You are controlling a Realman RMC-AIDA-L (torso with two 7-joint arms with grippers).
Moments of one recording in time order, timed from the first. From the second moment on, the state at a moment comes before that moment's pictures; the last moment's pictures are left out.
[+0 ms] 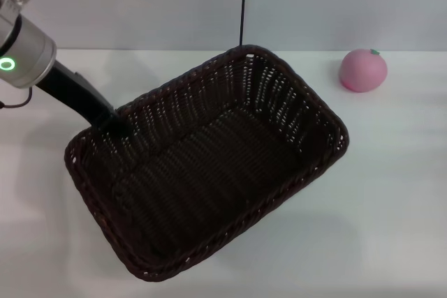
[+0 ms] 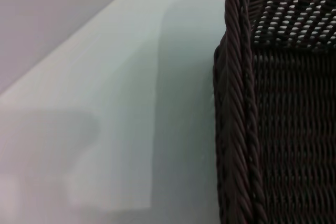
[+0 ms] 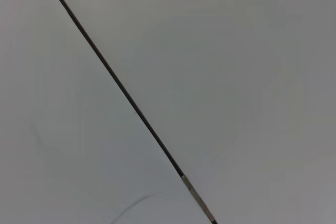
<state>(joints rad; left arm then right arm) -0.75 -2.06 1.04 1.17 2.68 1.73 -2.29 0.45 2.07 -0.12 -0.13 -1.13 -1.09 0.88</state>
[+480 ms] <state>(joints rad) -0.63 -2.05 0.97 1.40 2.35 1.74 -2.11 0.44 2.07 -0.10 -0.13 -1.13 -1.09 0.88</state>
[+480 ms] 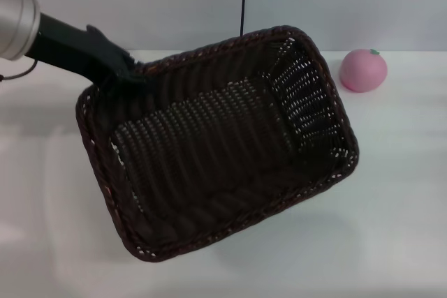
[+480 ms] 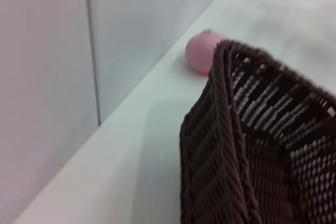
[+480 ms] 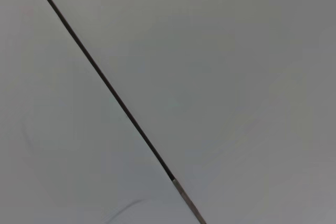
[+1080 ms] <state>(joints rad) -0.61 -2.02 0.87 1.32 2.10 1.85 -1.89 0.46 2.07 -0.10 -0.13 -1.13 -1.10 0.88</state>
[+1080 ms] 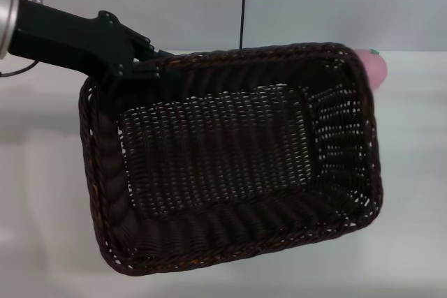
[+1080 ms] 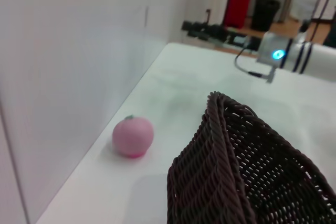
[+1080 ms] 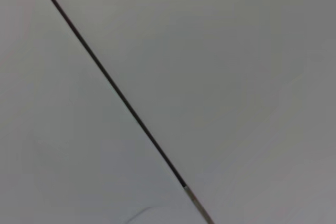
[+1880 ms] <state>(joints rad) -0.74 -2.01 0.87 1.03 2.10 1.80 -1.66 0.45 2.08 -0.11 -0.11 -1.13 -1.10 0.89</state>
